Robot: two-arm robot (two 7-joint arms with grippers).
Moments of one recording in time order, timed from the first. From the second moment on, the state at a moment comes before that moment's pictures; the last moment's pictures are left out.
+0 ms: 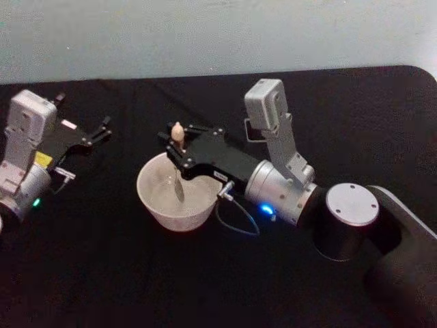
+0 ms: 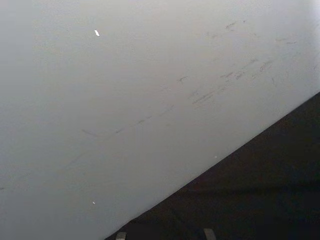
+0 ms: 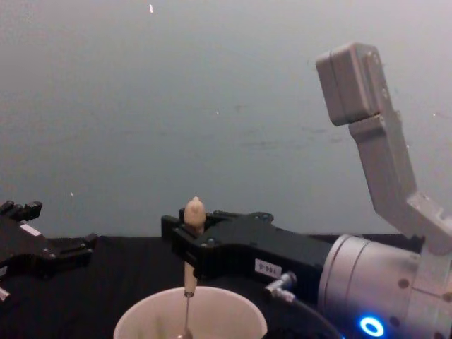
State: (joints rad) left arm -0.20 0.60 0.45 -1.41 -0.25 -0.12 0.03; right arm 0.25 0.23 -0.55 -1.49 0.33 0.02 0.41
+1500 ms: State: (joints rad) left arm -0.20 0.60 0.45 -1.41 -0.25 -0.12 0.03; right arm 0.18 0.29 -0.53 -1.58 0.35 0.04 0.43
